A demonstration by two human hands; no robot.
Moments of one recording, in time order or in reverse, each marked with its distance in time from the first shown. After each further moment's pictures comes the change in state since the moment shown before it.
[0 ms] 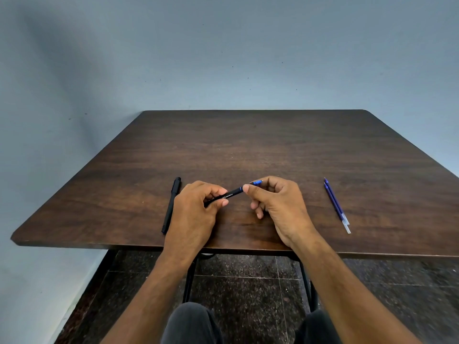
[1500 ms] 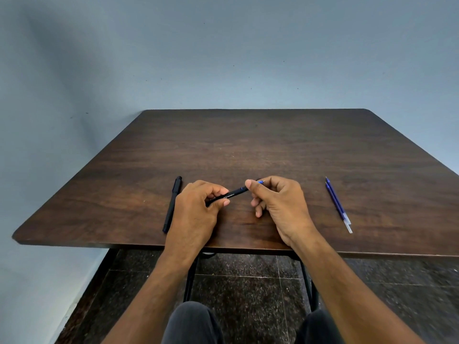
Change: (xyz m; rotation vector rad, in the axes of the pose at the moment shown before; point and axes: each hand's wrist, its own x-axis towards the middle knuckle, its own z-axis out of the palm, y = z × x) left_hand 0.000 0.001 -0.001 -0.007 -0.005 -0.009; right_hand 0.001 0.002 0.001 -0.013 0.037 -0.019
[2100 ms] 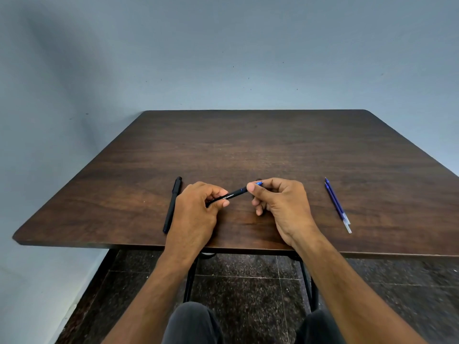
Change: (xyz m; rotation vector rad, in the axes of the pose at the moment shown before) left_hand 0.000 0.000 0.001 0.010 -0.008 -0.027; right_hand -0.001 -0.004 -0.002 0.069 0.002 0.027
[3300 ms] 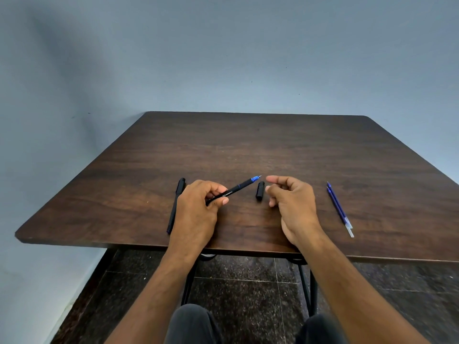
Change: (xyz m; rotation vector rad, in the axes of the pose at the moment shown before) left_hand 0.004 -0.006 0.000 -0.062 0.038 -0.050; right_hand 0.009 -0.002 -0.001 -0.137 0.262 0.049
